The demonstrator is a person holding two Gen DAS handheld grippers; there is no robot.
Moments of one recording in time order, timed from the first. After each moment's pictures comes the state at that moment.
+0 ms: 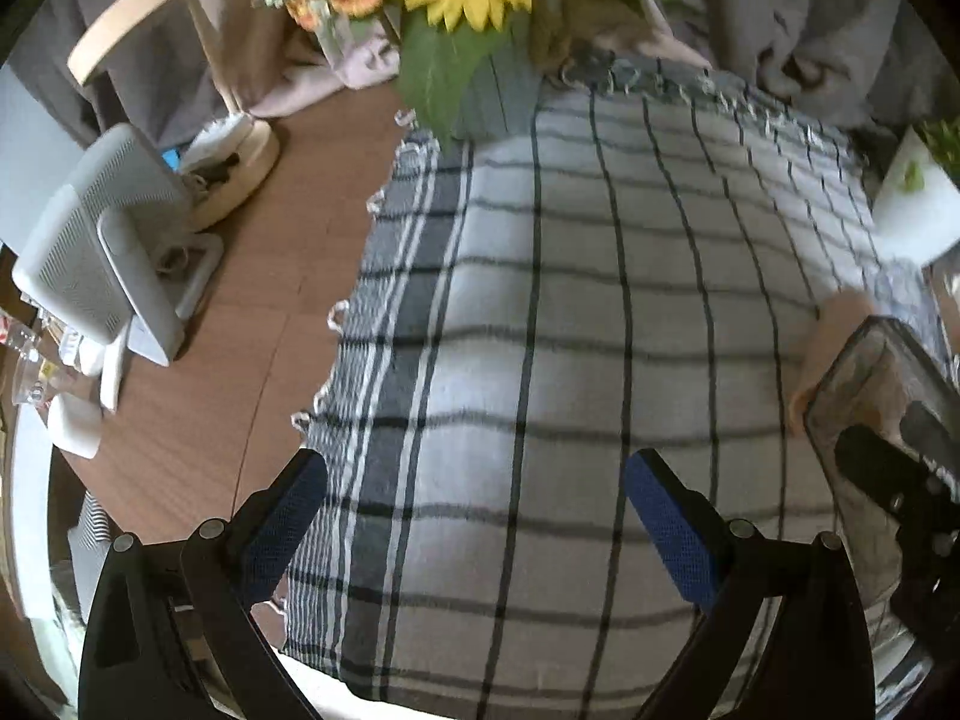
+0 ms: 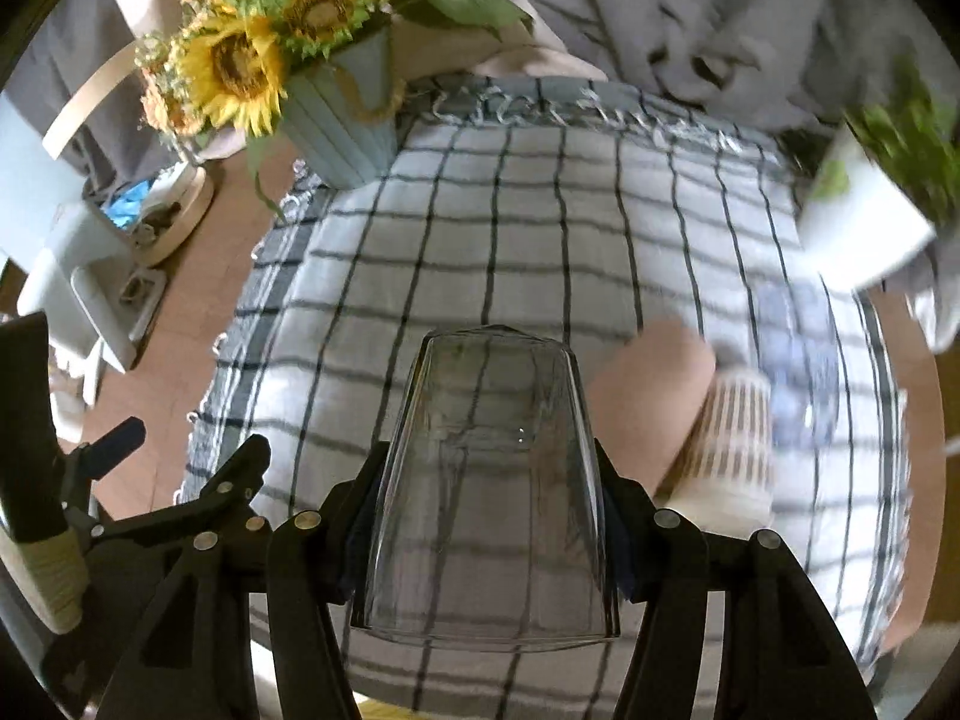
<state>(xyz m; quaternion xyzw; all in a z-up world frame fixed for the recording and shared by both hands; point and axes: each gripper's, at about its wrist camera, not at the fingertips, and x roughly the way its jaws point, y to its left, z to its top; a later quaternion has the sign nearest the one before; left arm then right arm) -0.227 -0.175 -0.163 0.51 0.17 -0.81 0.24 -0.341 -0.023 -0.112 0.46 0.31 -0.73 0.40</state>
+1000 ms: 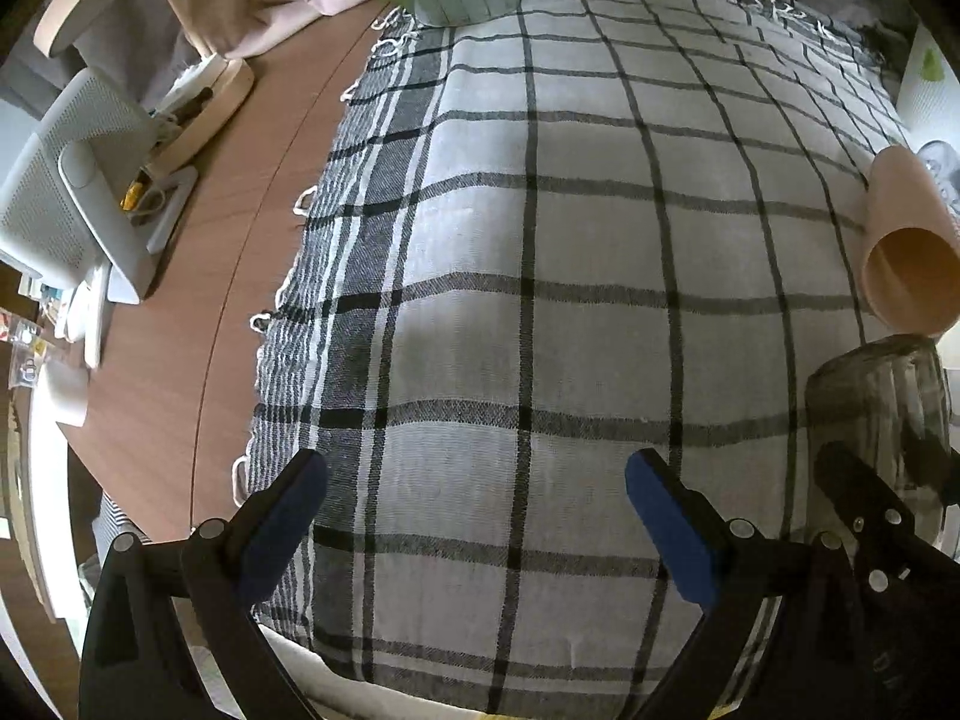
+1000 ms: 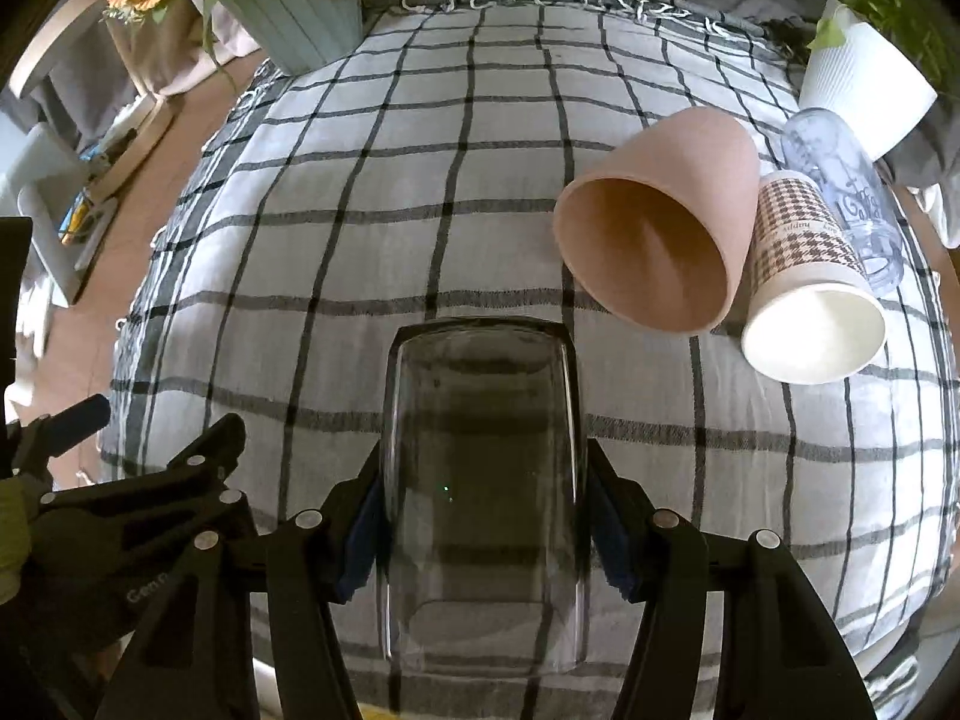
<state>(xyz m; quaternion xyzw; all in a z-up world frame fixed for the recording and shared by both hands) -0.220 -0.146 -0.220 0.57 0.15 -0.77 0.23 -0.333 0.020 -0.192 0.49 0.33 -0.71 0.38</state>
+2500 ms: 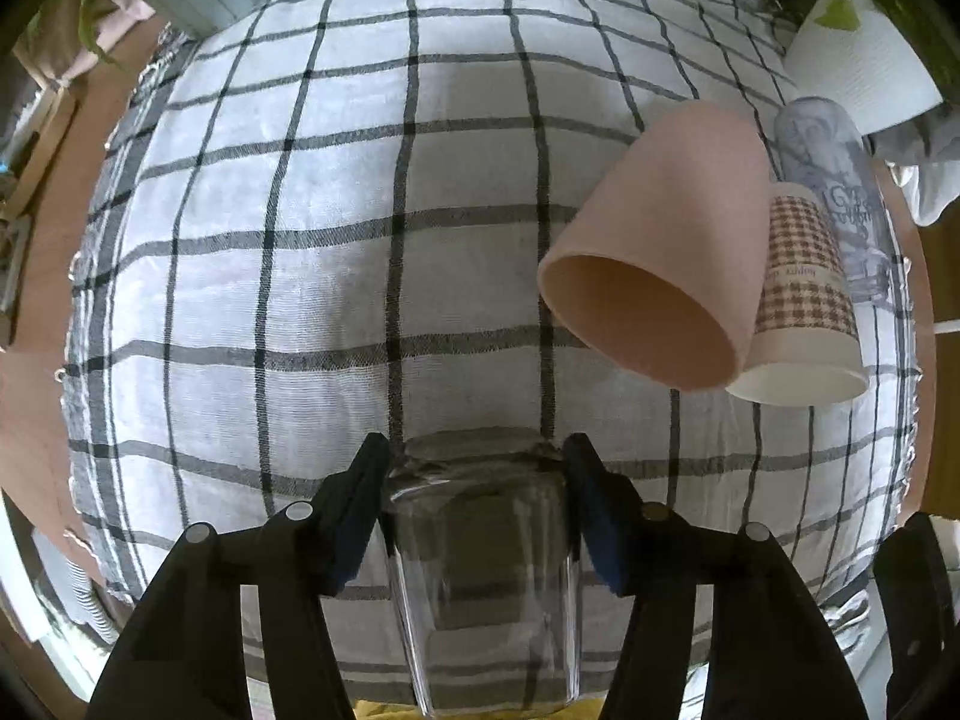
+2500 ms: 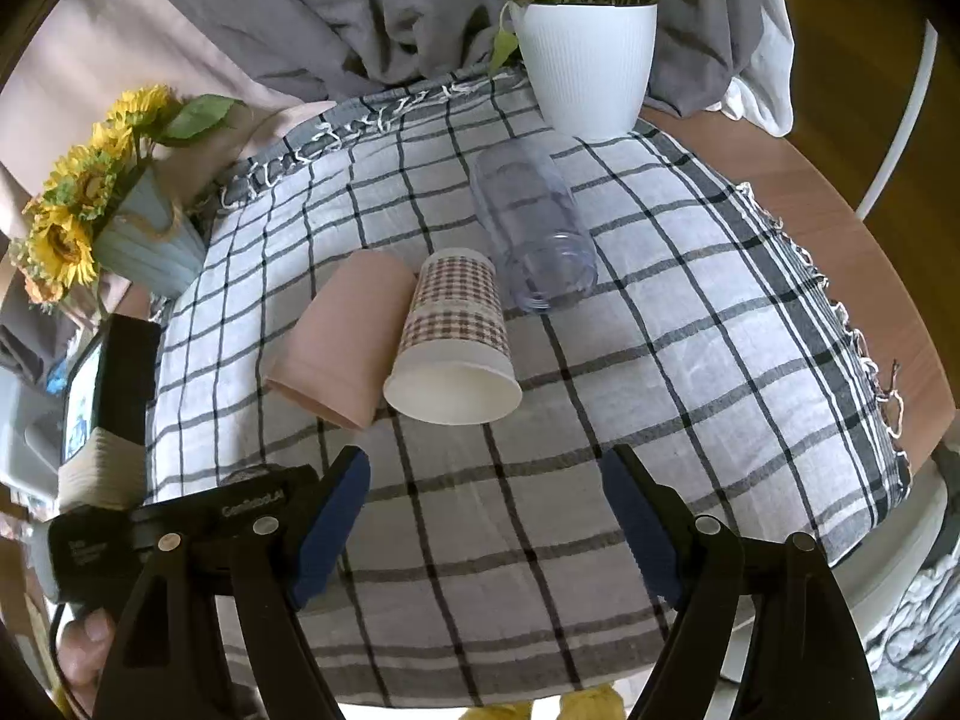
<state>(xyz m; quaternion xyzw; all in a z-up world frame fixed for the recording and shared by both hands) -0.320 -0.047 -0.191 0.61 0.25 -0.74 0.10 -0.443 0.129 -0.094 0.50 0.19 -0.78 0.32</state>
